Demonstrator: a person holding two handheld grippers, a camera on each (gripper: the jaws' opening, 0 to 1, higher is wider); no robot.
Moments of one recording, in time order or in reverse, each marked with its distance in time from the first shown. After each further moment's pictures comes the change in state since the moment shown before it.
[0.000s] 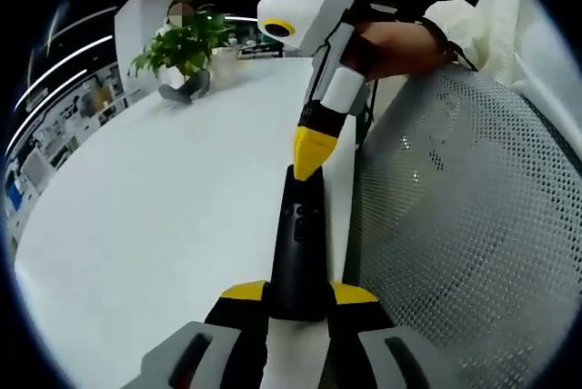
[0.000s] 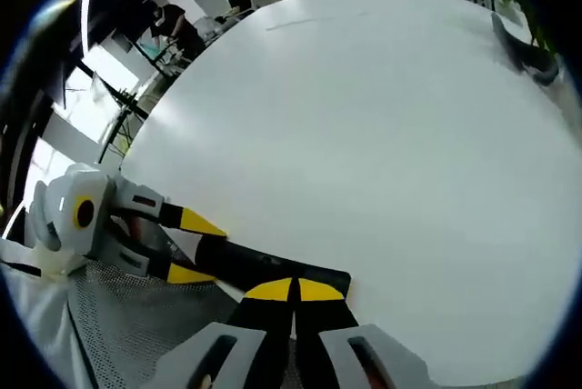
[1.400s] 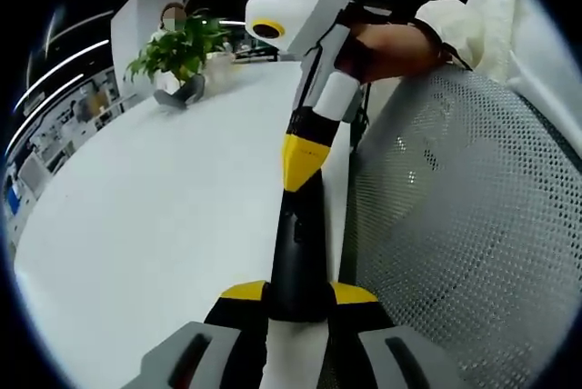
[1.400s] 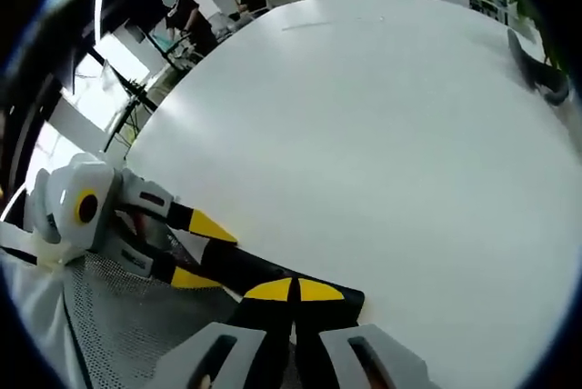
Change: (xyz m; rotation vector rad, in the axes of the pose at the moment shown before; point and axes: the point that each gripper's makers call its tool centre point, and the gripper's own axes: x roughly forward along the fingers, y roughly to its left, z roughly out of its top) left arm 0.001 -0.005 0.003 0.015 -0.020 -0.016; right arm 0.004 0.011 0.005 -0.078 -0.024 0.010
